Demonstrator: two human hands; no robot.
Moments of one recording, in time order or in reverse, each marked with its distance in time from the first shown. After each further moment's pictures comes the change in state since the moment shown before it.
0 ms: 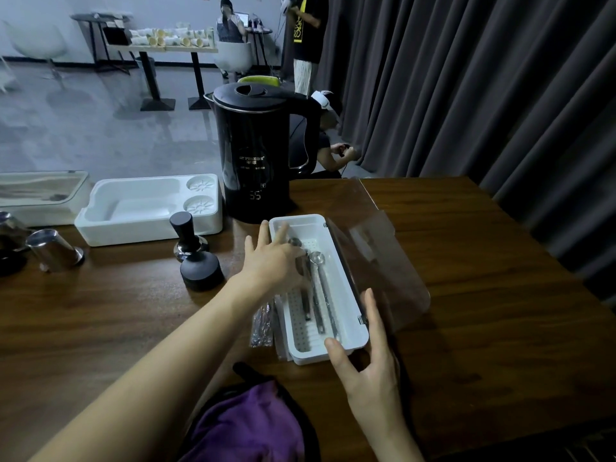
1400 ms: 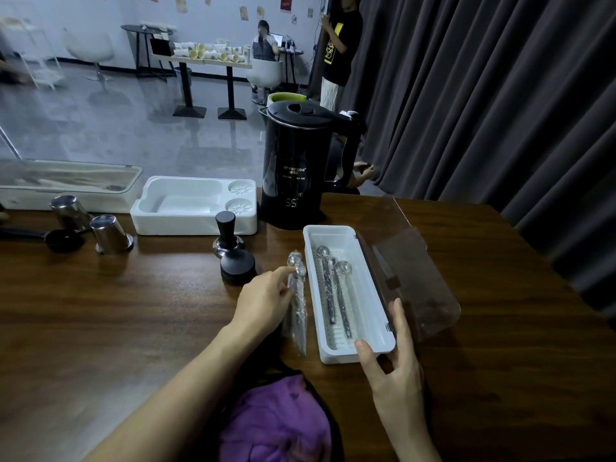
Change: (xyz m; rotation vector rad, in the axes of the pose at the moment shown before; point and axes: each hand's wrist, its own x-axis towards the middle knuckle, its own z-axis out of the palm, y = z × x) left_hand -0.054 -0.063 0.062 -0.412 0.475 -0.054; right_hand -0.002 0.003 0.005 0.013 0.018 -0.001
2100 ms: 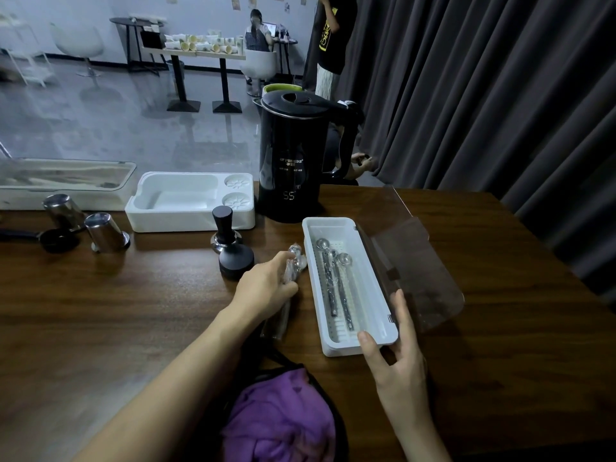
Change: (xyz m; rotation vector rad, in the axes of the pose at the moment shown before) left_hand 0.013 0.003 -0.014 -0.012 -0.197 -0.080; right_hand 0.001 0.000 0.000 -0.001 0.010 0.026
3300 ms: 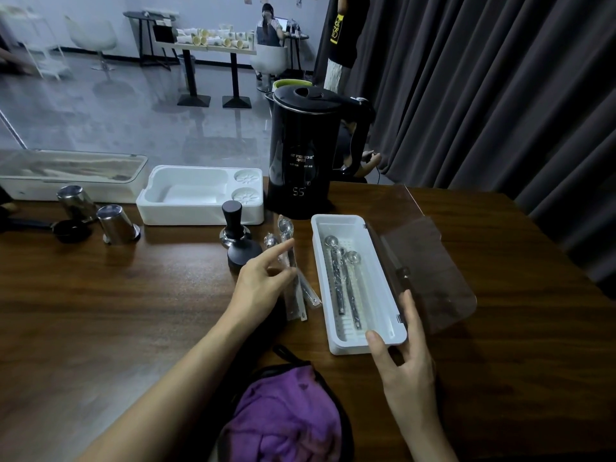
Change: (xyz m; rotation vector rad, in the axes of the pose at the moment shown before) left_hand -0.025 -0.005 -0.009 -0.681 0.148 -0.021; right_hand -0.001 -0.001 0.000 0.009 -0.010 -0.001
